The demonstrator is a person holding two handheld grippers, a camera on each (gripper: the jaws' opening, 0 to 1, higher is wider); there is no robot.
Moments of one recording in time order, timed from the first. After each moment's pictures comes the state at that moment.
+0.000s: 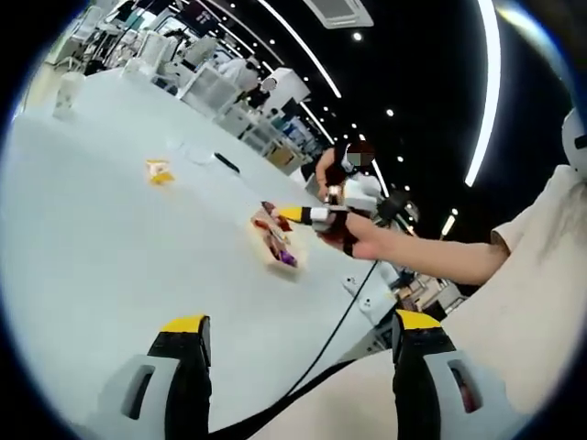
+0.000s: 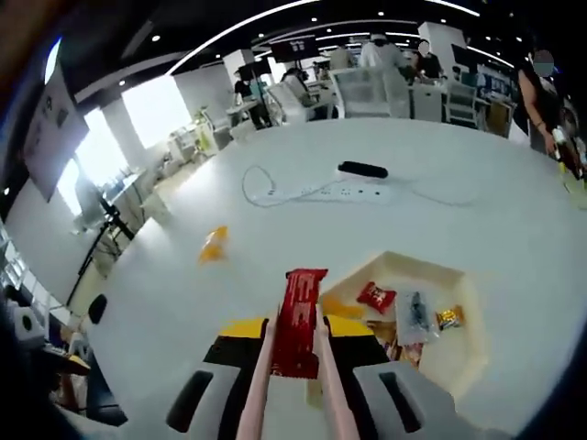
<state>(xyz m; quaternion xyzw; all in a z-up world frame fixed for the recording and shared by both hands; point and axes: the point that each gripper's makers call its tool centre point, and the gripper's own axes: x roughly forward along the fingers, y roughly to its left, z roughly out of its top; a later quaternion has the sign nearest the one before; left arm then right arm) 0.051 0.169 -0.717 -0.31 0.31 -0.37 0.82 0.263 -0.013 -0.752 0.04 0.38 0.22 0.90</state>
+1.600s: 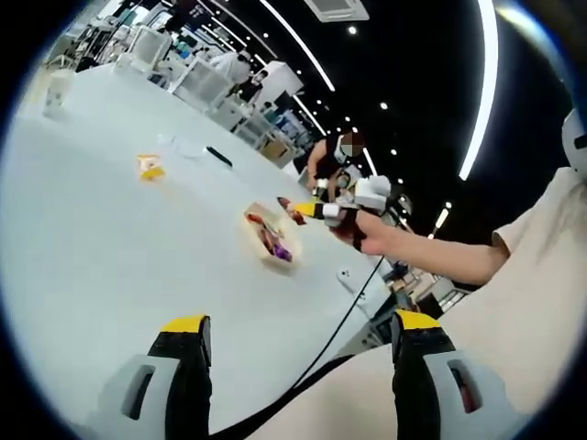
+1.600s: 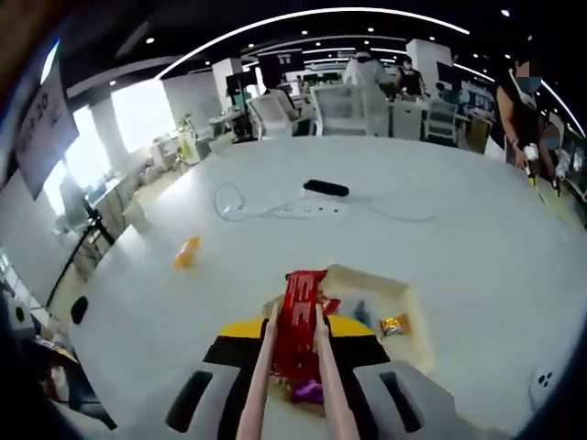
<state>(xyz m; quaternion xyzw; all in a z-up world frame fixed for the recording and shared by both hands) 0.048 0.163 -0.719 -0.30 0.32 -0.39 0.81 0.267 -0.066 -0.732 0.01 0.35 0.17 0.92</state>
